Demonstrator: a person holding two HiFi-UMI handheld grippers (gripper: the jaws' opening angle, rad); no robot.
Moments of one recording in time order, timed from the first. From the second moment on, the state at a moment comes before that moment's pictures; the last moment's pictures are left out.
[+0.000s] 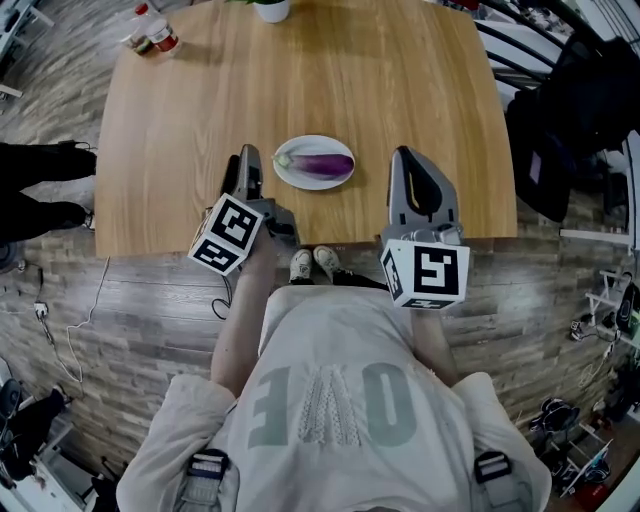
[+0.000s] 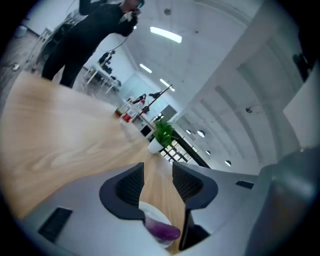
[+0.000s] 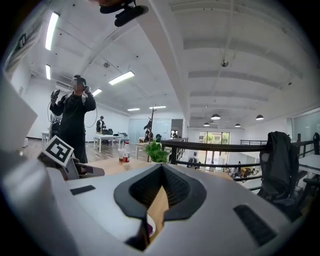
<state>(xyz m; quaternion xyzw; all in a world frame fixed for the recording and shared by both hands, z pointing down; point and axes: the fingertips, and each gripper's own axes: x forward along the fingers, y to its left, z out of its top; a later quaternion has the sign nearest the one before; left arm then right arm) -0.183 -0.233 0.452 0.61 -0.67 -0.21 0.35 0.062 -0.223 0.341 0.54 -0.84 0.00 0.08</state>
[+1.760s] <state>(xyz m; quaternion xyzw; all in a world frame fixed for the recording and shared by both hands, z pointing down) -0.046 -0.177 0.205 0.80 -0.57 -0.03 -0.19 0.022 -0.181 0.227 0.51 -0.85 -0.09 -0.05</state>
